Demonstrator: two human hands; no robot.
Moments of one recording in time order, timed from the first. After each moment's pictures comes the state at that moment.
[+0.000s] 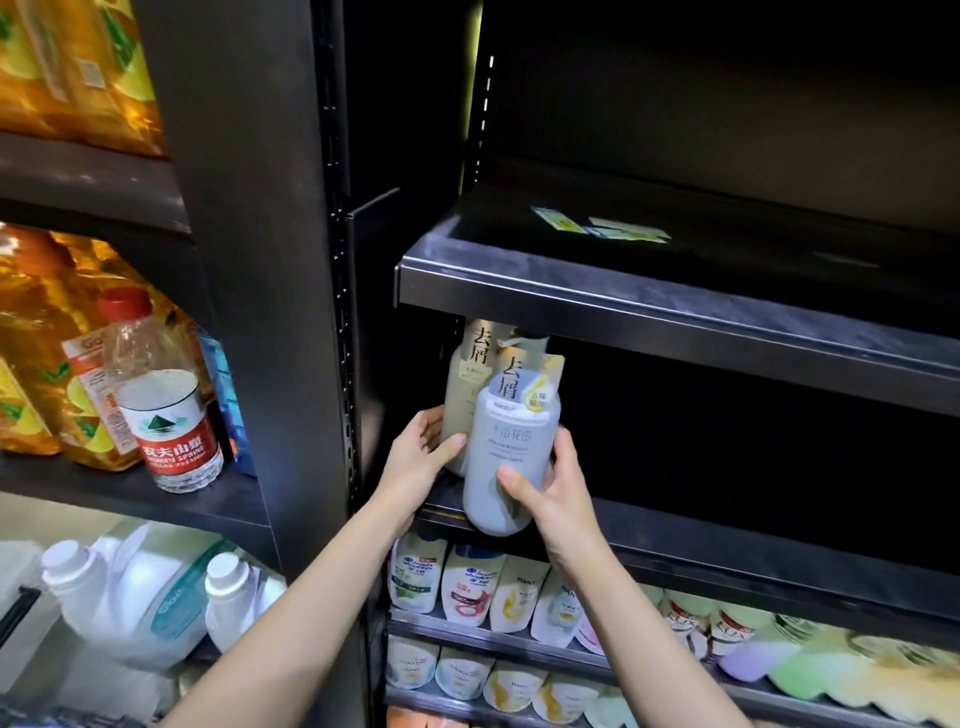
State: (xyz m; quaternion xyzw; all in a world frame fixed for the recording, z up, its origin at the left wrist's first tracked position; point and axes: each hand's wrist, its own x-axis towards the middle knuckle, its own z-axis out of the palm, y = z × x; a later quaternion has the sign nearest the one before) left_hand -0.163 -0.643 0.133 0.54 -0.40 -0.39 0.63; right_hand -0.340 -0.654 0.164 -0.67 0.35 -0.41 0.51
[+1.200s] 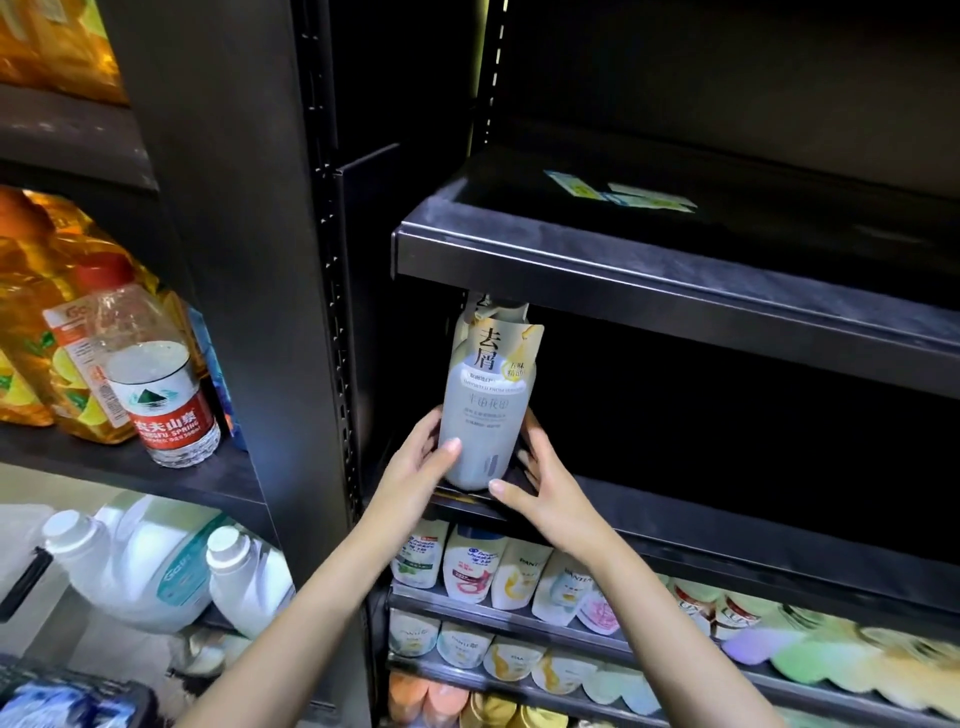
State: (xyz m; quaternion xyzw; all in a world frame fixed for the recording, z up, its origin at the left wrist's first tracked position) left_hand -0.170 -0.606 0.120 0.51 -0.45 -0.42 0.60; right_hand -0.345 -0.672 0.144 -0.77 0.35 -0.22 0.48
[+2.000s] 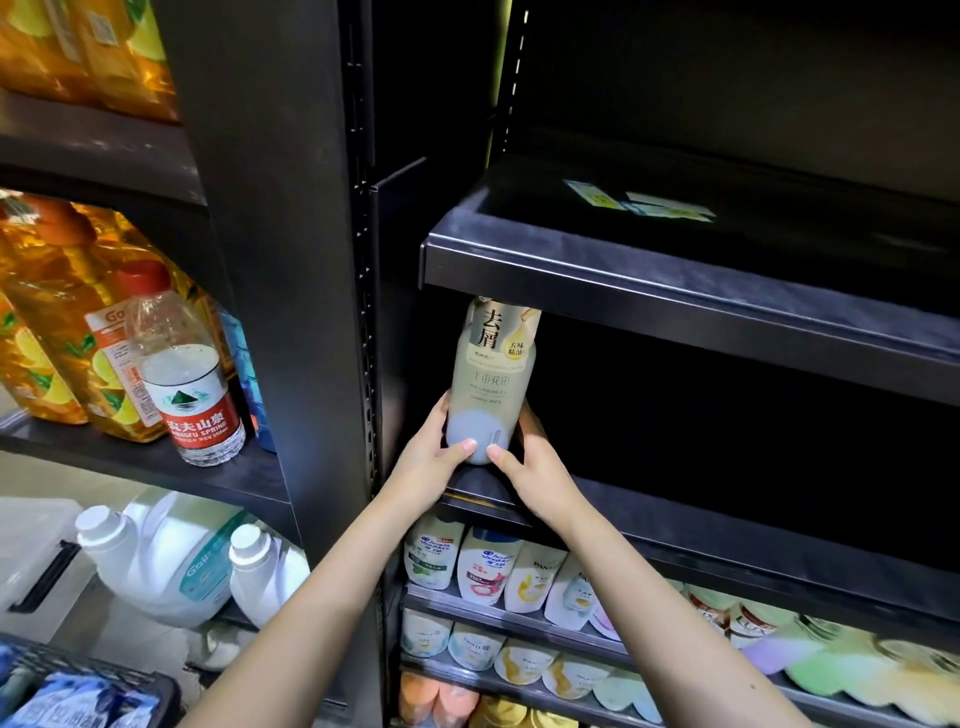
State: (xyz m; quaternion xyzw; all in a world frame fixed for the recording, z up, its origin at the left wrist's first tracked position) left_hand -0.152 -0.627 0.127 0.61 -0.49 -0.36 0.52; right_hand -0.302 -0.691 0.144 -0.80 0.38 -0.24 0.40
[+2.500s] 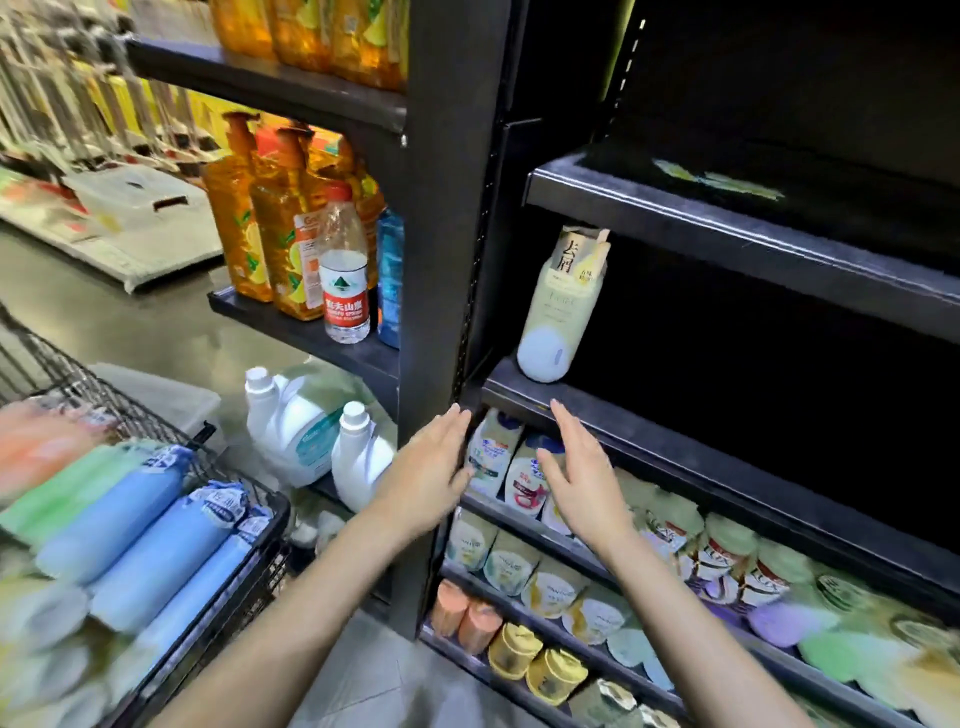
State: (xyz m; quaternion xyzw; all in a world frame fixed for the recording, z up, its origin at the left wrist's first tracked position) left_hand -0.207 -0.449 0.122 0.78 -0.56 -0.09 0.26; right_hand -0.372 -0.570 0.133 -0.89 0.34 -0.21 0.21
